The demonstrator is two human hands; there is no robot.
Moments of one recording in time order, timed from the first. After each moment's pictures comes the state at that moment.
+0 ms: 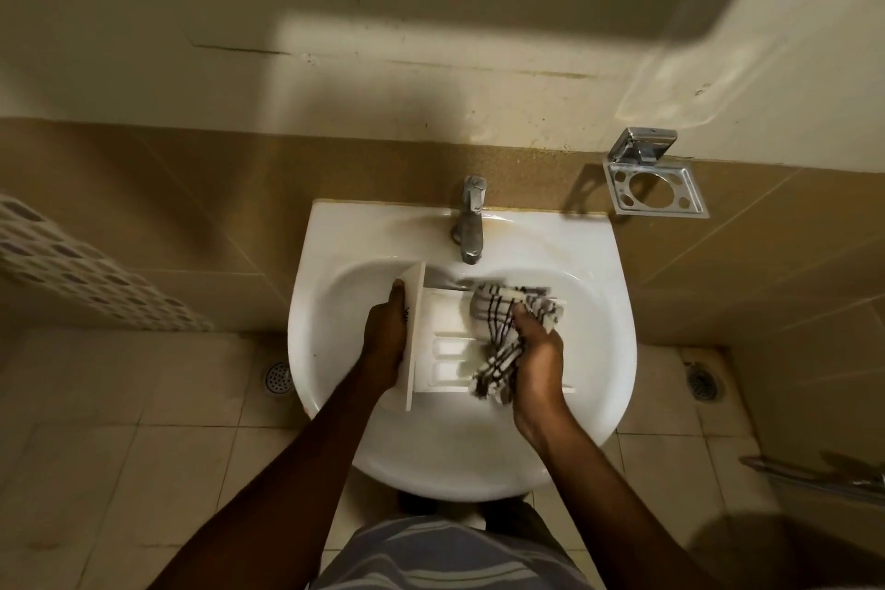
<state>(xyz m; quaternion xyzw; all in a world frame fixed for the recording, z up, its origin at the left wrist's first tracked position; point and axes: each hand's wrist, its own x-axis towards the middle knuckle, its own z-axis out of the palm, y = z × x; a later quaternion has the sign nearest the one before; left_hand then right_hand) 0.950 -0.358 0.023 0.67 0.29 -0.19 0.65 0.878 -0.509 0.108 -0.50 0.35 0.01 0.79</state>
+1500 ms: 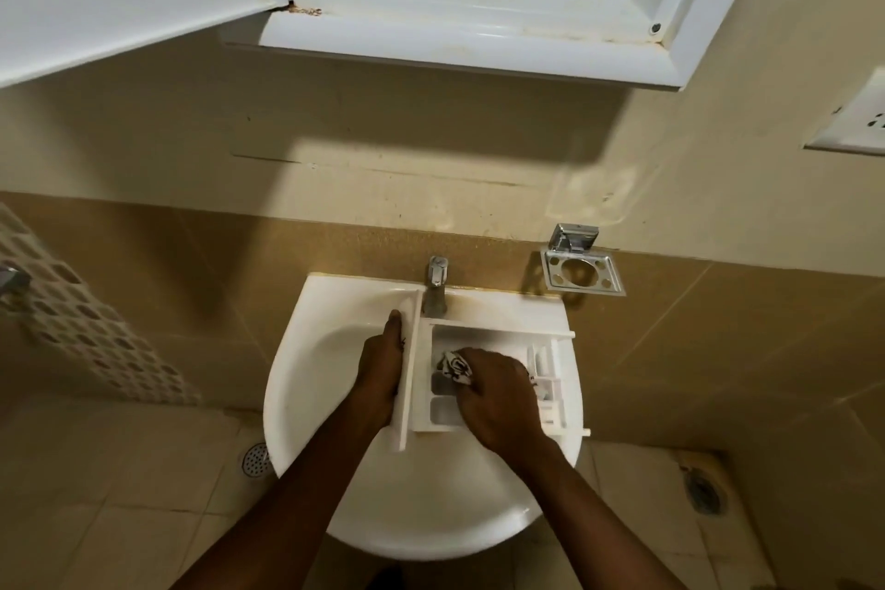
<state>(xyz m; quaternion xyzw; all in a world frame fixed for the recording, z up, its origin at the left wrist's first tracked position) 0.930 -0.406 0.121 0.62 0.25 -0.14 0.73 0.873 -0.564 0.143 -0.95 -0.07 -0.03 0.29</state>
